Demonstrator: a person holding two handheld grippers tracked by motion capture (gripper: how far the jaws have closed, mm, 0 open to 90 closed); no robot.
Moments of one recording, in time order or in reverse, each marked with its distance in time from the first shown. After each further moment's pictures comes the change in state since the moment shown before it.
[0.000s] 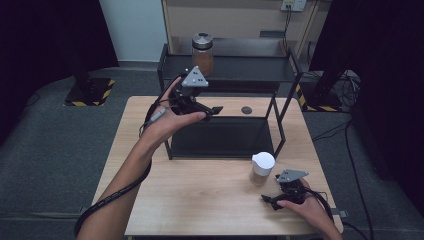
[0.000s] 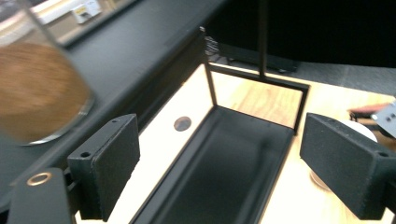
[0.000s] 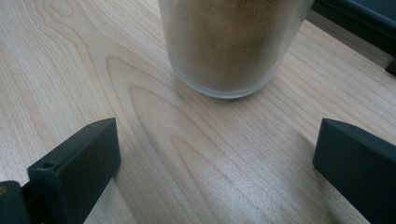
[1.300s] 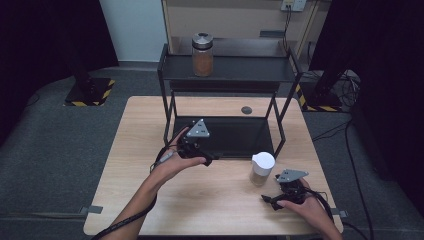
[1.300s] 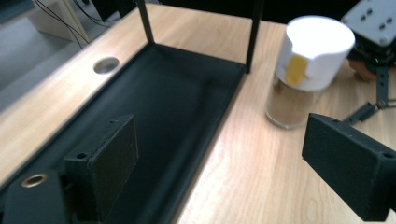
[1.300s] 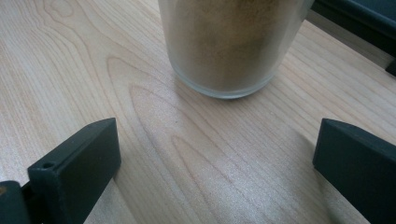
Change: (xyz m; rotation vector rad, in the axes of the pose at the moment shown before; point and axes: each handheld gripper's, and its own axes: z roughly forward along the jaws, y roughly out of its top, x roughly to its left) left arm -0.031 -0.123 0.063 0.047 -0.165 -0.089; right arm 0.000 0.000 0.000 0.002 0.000 0.001
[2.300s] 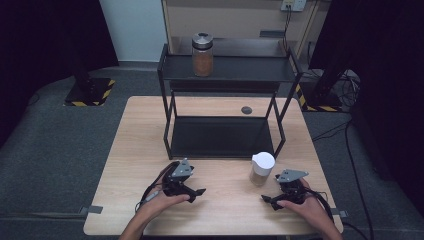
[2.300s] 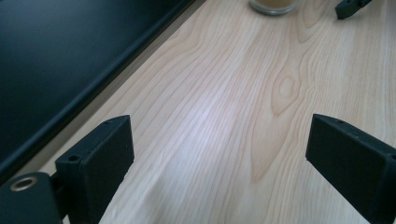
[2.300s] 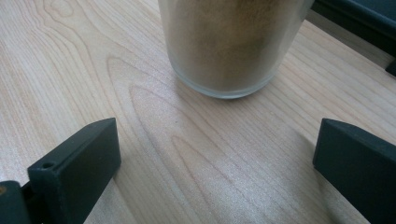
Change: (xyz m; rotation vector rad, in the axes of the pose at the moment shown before) left arm -0.048 -0.109 -0.013 0.071 0.041 -0.122; right arm 0.000 0.000 0.000 0.000 0.000 0.000
